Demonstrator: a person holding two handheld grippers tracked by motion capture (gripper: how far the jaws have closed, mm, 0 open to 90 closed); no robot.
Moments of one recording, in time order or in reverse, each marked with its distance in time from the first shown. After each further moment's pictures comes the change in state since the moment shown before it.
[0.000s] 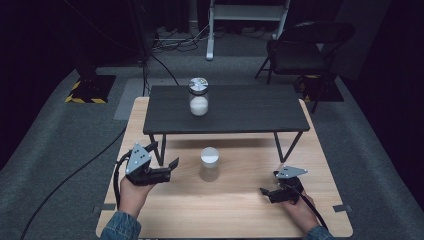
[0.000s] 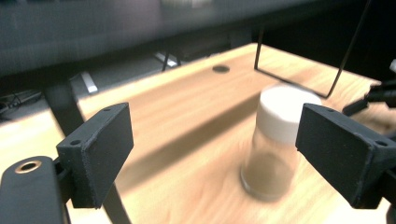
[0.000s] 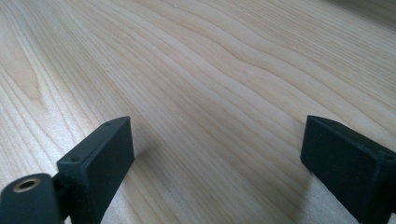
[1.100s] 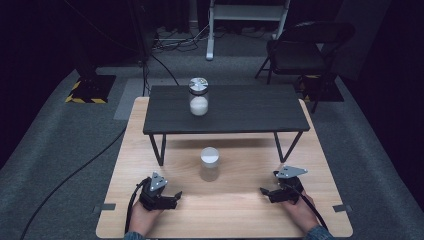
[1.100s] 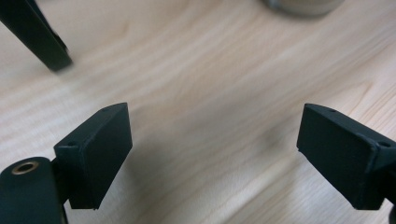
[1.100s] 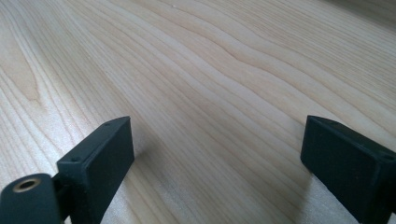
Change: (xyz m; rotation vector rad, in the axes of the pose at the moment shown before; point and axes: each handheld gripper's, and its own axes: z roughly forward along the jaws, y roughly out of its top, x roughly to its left) left arm -0.019 -0.038 0.057 0.453 0.035 -0.015; right arm 0.000 0.000 0.000 -0.001 -0.002 0.000
